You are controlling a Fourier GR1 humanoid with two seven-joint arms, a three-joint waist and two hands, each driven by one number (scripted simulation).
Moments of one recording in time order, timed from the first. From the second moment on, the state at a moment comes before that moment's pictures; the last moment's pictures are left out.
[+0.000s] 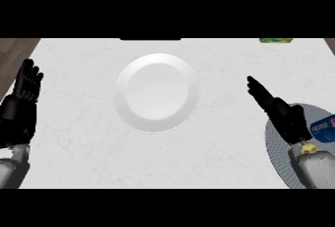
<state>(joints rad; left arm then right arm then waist) -0.18 0.57 -0.16 -1.53 0.29 0.43 -0.08 -0.23 -0.44 0.22 -1.46 -0.16 0.05 0.10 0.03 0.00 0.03</state>
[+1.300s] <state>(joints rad) -0.26 0.48 -0.31 -1.44 0.25 0.34 0.06 -0.35 -0.43 0.37 -1.23 1.13 -0.52 1.03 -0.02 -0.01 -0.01</state>
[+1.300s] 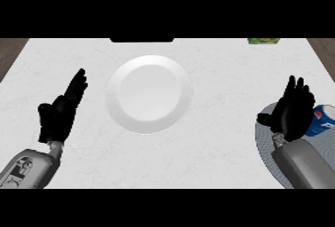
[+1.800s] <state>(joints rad) -0.26 0.48 -0.31 -1.42 0.25 0.32 0.05 -0.44 -0.32 0.31 -1.27 1.14 -0.08 1.21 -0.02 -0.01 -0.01</state>
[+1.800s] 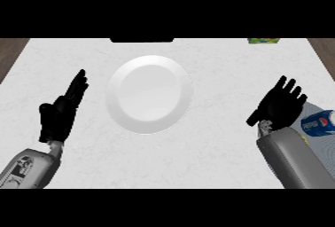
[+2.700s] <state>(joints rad) -0.25 0.46 -0.28 -1.40 0.24 0.30 0.03 -0.39 -0.23 0.06 -1.35 1.13 0.23 1.22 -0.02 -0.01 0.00</state>
